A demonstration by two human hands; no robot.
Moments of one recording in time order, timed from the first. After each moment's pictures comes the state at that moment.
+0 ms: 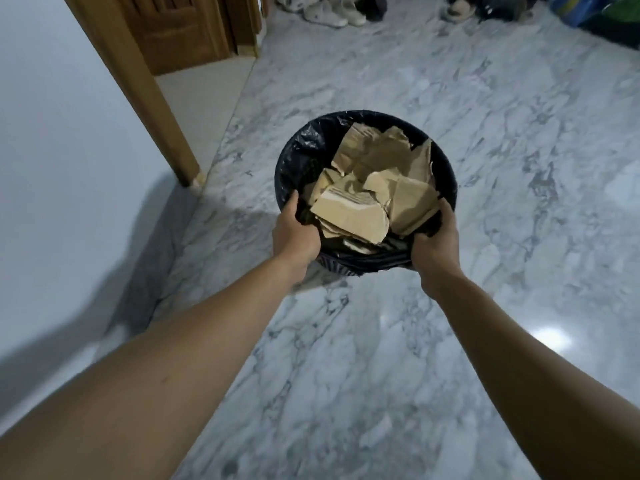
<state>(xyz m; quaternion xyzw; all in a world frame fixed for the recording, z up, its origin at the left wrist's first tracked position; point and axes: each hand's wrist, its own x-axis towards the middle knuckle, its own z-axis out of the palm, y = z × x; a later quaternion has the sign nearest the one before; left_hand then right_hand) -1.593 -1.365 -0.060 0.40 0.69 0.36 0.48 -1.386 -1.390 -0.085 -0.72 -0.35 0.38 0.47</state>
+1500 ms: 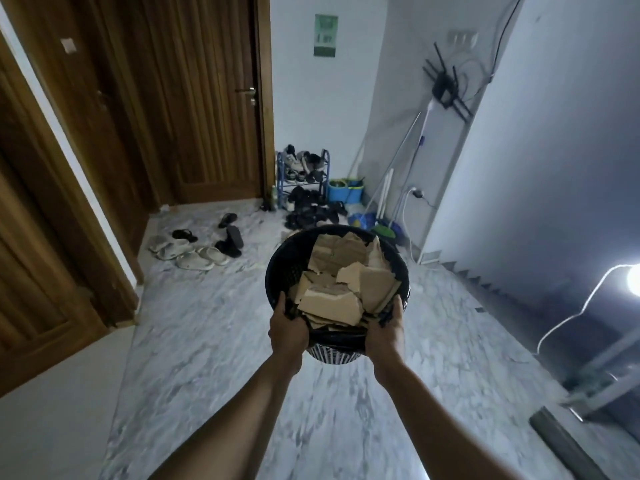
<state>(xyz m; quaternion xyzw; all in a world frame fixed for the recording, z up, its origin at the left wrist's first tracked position) -1.247 -1.099 0.641 0.43 0.55 0.38 0.61 -1.101 -1.179 0.638 -0.71 -0.21 0.31 0.60</state>
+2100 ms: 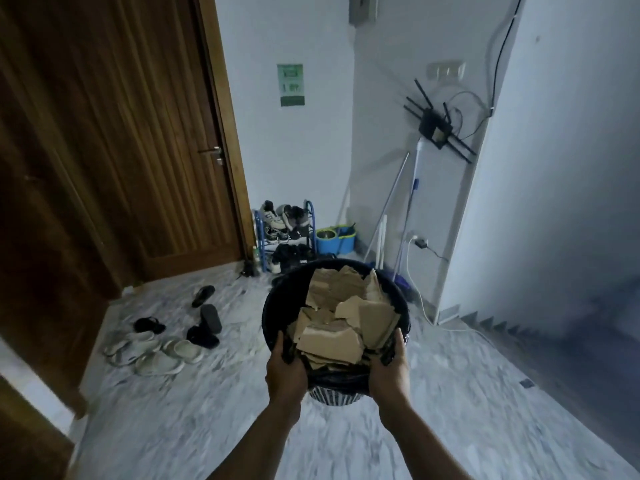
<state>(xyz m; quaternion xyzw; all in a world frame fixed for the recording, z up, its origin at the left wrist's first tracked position) -1.017 -0.719 0.638 0.46 0.55 0.38 0.59 -0.873 -0.815 0.634 -0.68 -0.18 0.31 0.64</state>
